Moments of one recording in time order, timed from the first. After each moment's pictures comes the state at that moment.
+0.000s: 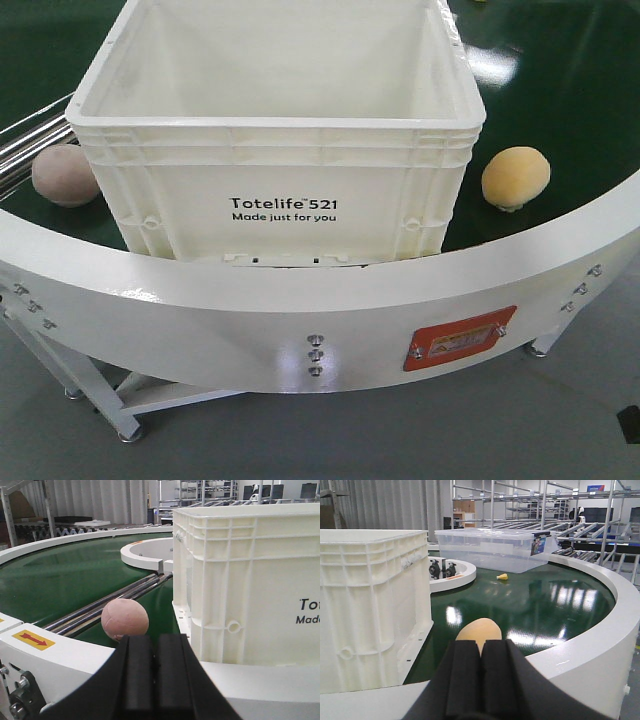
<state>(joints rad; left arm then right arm) -0.05 -0.01 0.03 0.03 0.07 -0.09 0.02 -0.01 0.03 0.01 0.03 -0.06</state>
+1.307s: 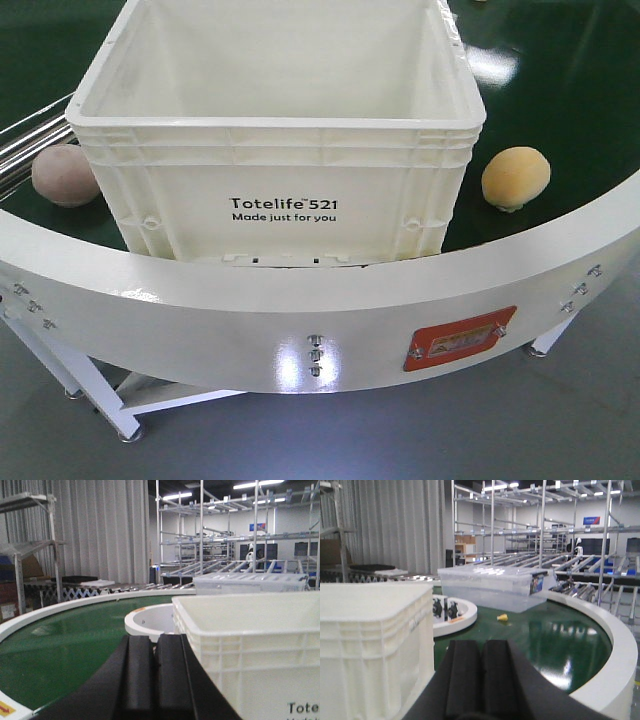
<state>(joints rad) -0.05 0.00 -0.26 0.03 0.14 -0.09 0.02 0.00 -0.20 0.01 0.13 -0.05</state>
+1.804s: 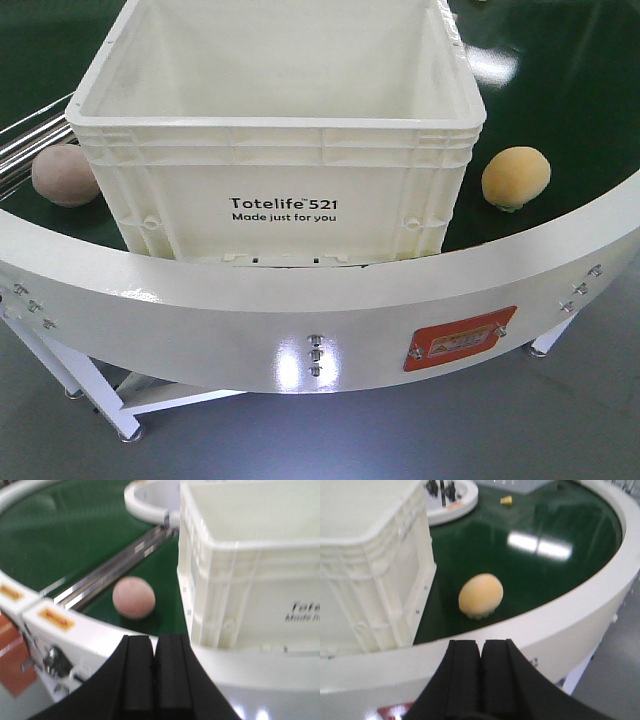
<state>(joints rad) -0.05 0.40 -0.64 0.03 0.71 -0.09 0.02 0.44 -0.57 0.01 0.63 -0.05</state>
